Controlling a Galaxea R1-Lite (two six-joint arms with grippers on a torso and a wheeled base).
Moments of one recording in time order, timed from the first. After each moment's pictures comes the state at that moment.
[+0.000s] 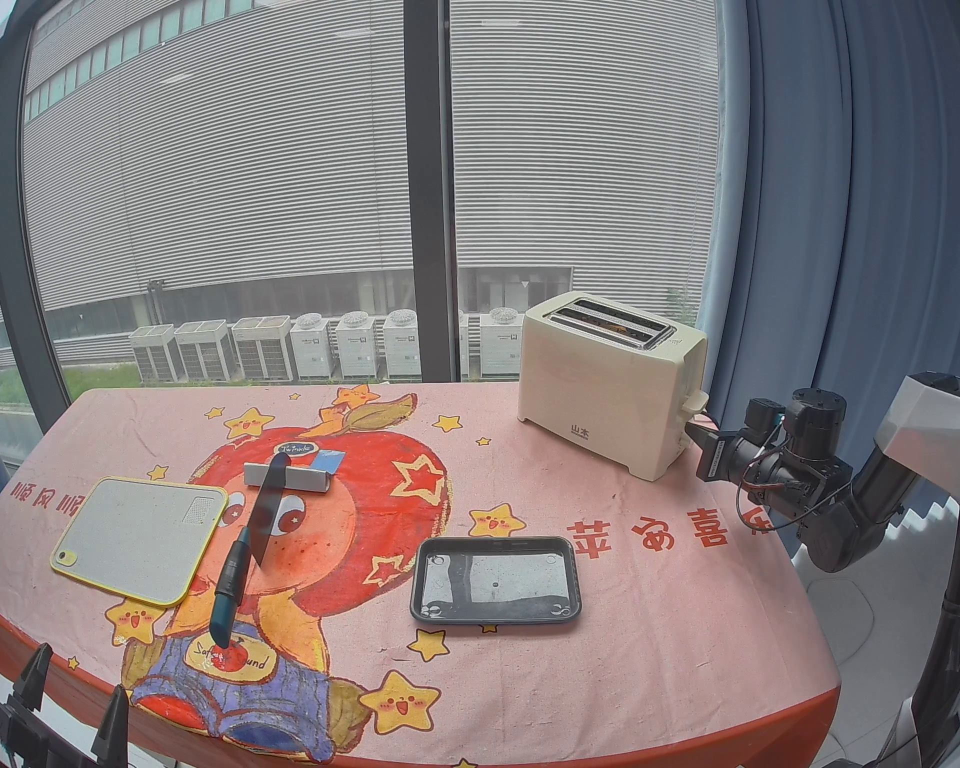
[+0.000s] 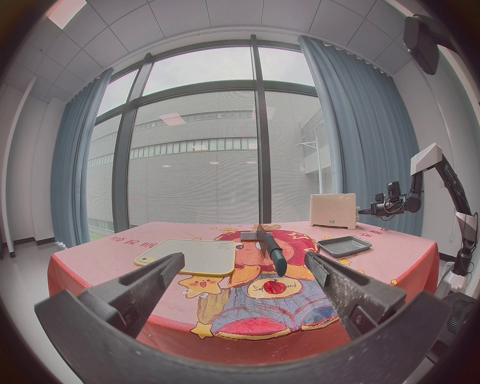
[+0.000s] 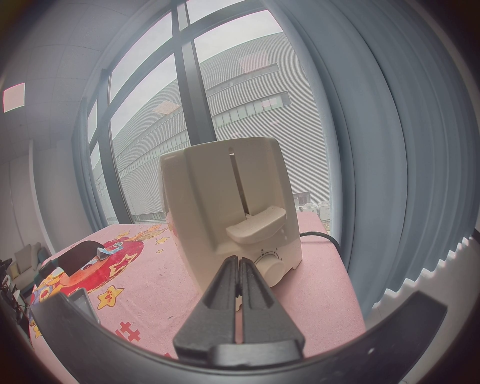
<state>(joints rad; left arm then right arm) -0.01 0.02 -0.02 0.00 -0.02 0.01 0.18 2.17 -0.75 -1.20 0.16 0.23</state>
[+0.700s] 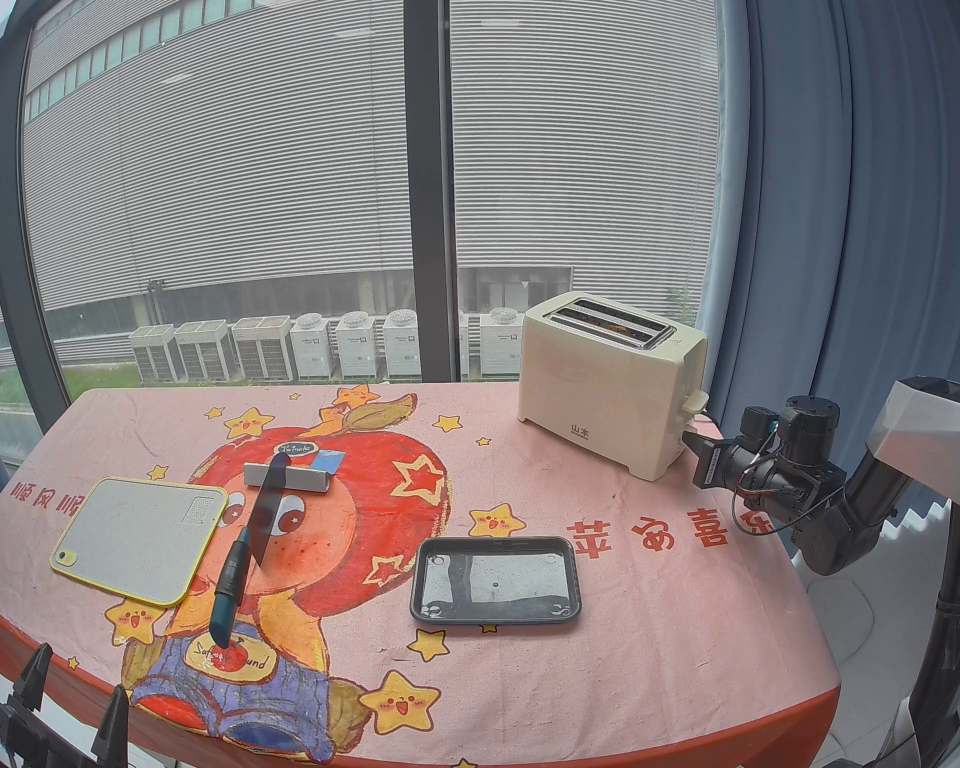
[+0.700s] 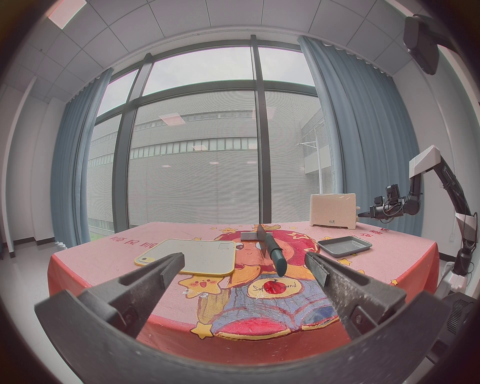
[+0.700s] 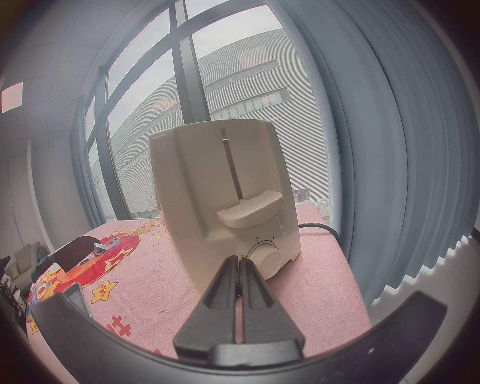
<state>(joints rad) -0.01 0.02 -0.02 0.00 -0.02 0.01 0.18 2.20 -0.75 -1.20 0.17 0.22</state>
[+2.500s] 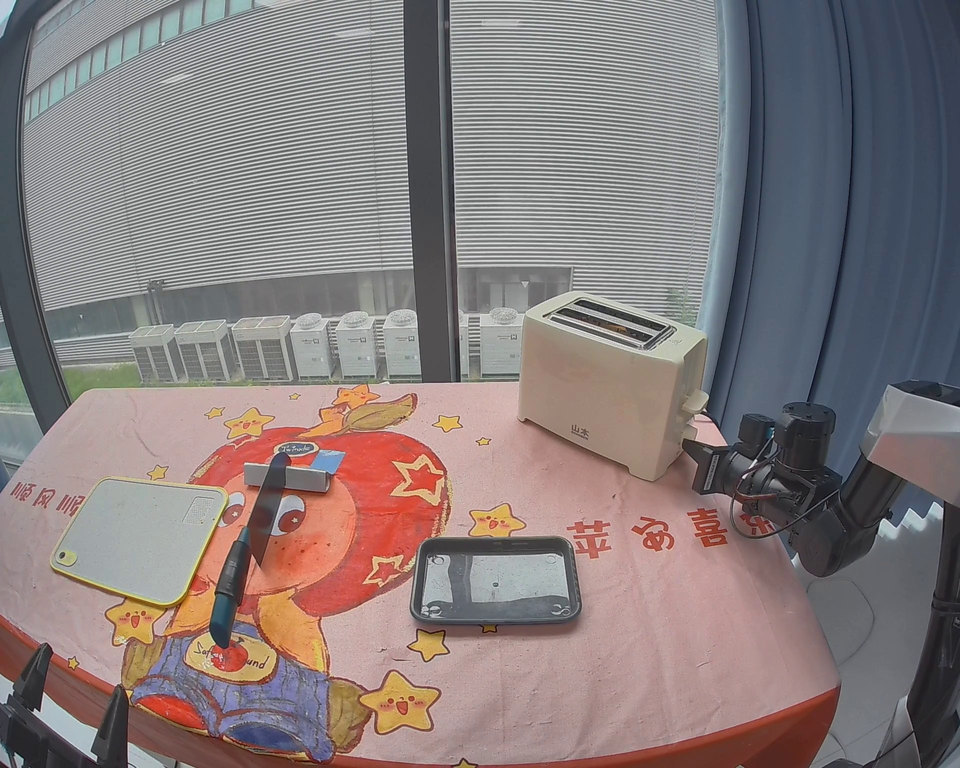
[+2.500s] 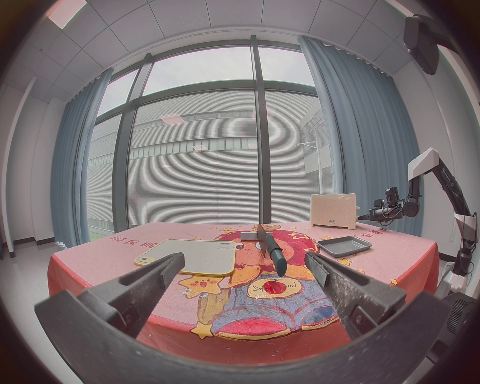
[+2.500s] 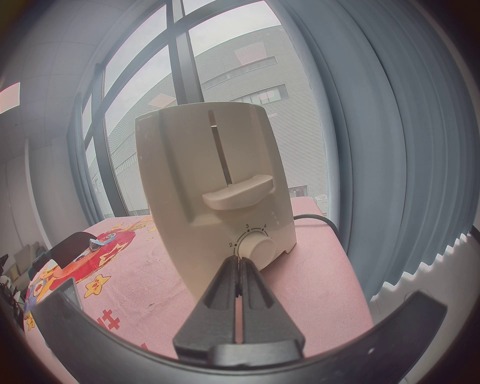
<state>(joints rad) -0.01 0.02 -0.02 0.00 -0.02 0.01 0.16 2.24 -0.76 -1.20 0.17 0.22</state>
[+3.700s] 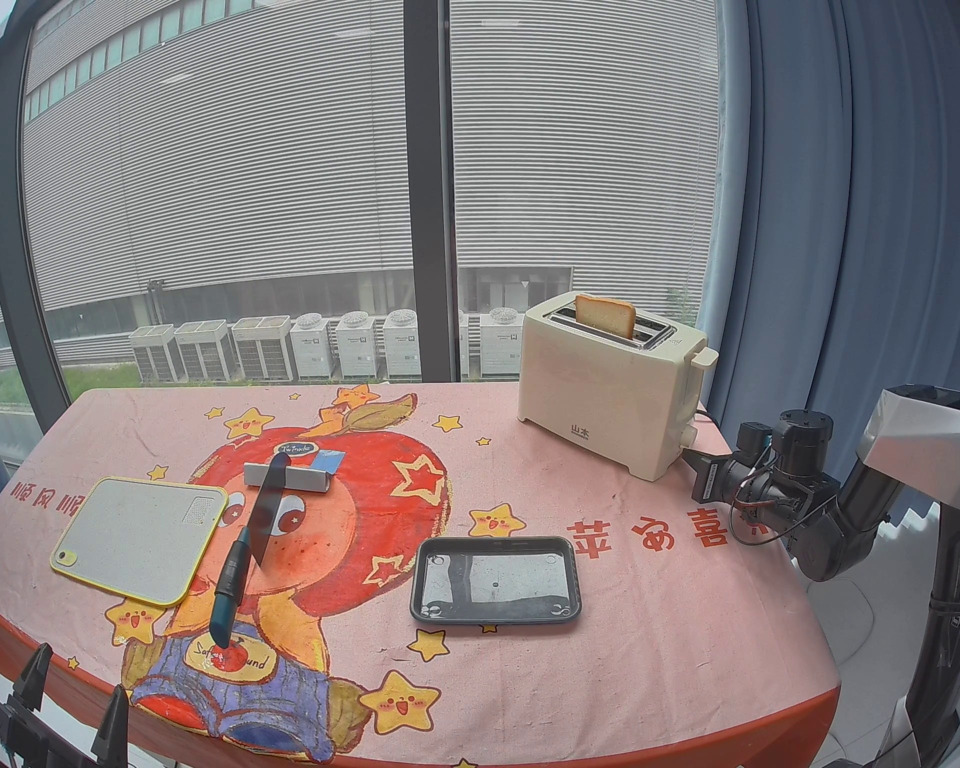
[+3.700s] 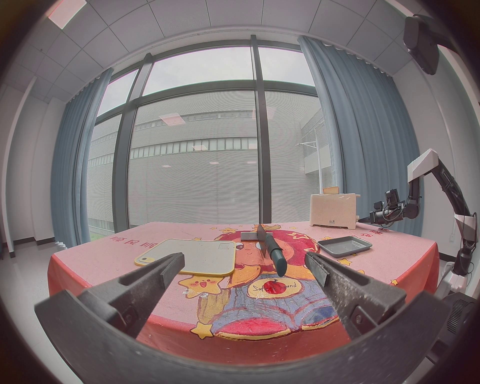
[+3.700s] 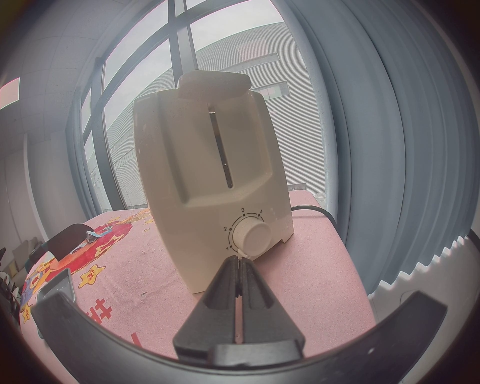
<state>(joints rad) -0.01 0.02 -0.02 0.00 -0.02 0.01 0.17 2.25 -0.75 -1.20 0.17 0.19</state>
